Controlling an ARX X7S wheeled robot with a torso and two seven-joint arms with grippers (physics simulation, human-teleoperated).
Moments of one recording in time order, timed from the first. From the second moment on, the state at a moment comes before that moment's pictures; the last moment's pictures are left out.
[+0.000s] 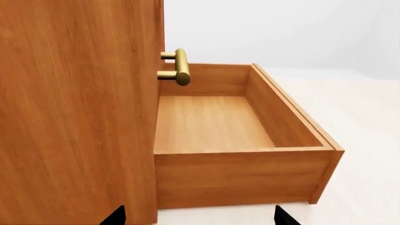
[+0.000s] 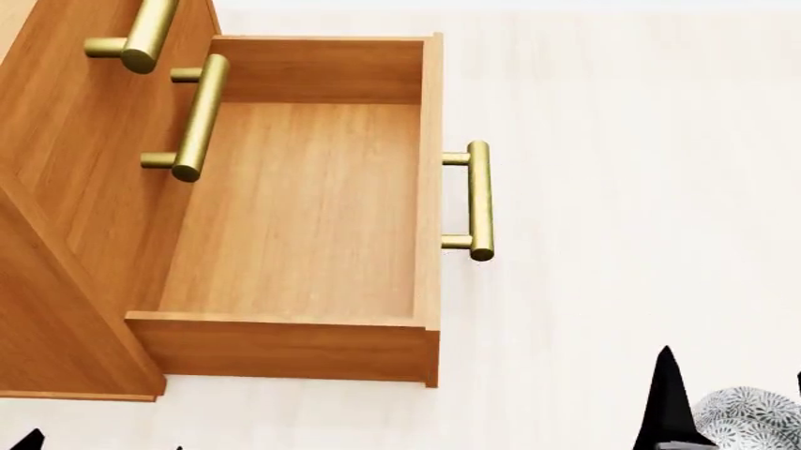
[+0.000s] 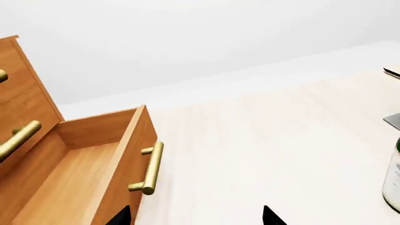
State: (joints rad) left arm 0.01 -0.69 0.62 0.85 -0.56 -0.28 -0.84; right arm -0.27 0.91 0.20 -0.79 1.15 0.18 0.54
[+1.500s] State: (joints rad) left arm 0.00 -0.69 0.63 0.84 -0.56 -0.28 -0.85; right arm -0.51 0.35 0.83 -0.25 1.20 0.34 -0.28
